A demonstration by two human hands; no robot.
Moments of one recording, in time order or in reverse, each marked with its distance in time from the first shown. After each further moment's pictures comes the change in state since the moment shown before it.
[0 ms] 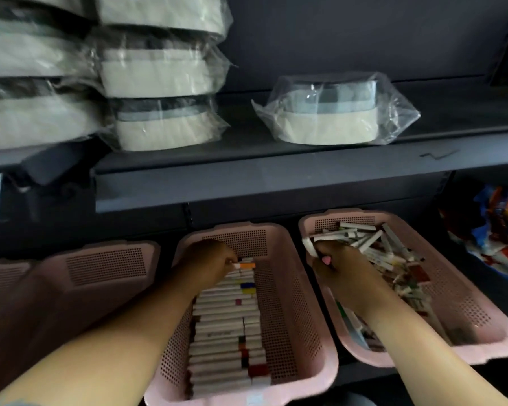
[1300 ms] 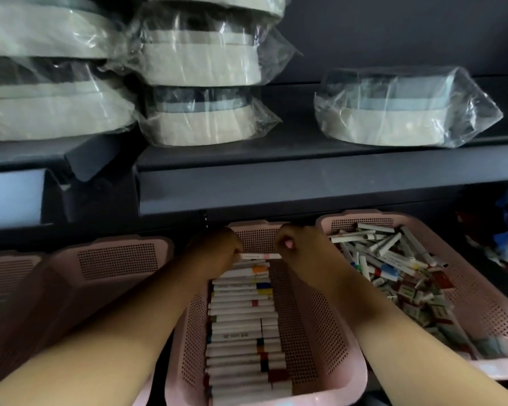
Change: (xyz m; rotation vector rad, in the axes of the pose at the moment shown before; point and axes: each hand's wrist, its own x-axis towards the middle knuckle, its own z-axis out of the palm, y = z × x) left_hand 0.001 -0.021 -0.022 -0.082 -0.039 0.033; right_hand 0.062 -0.059 0.051 -0.170 -0.110 -0.141
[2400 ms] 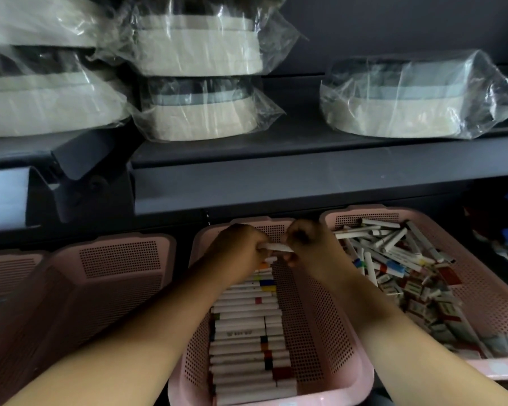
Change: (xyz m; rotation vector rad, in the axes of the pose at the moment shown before) left_hand -0.014 0.047 0.001 -0.297 0.165 0.074; right_hand -0.004 0.002 0.009 0.653 0.075 0.250
